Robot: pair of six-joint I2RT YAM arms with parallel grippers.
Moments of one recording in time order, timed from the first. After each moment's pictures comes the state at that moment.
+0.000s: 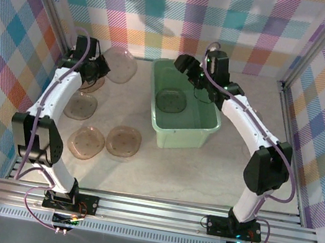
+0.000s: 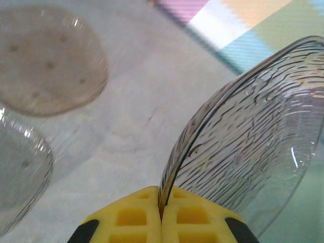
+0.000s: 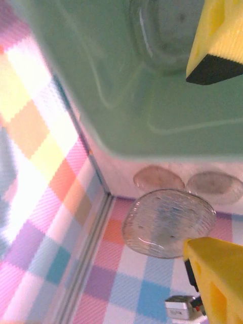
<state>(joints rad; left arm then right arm) -0.03 1.64 1.56 -0.67 0.02 -0.66 0.47 1.79 1.68 -0.25 -0.26 0.83</state>
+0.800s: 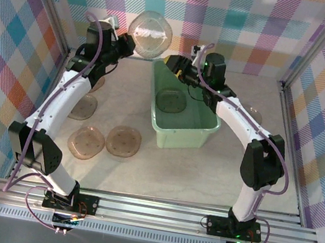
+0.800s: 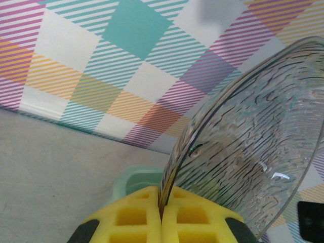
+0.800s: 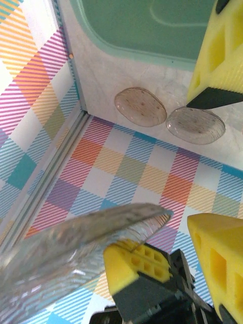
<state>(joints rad) -0.24 1.58 1.65 -0.34 0.08 -0.63 0.48 1.85 1.57 0.15 -0.56 0.92</state>
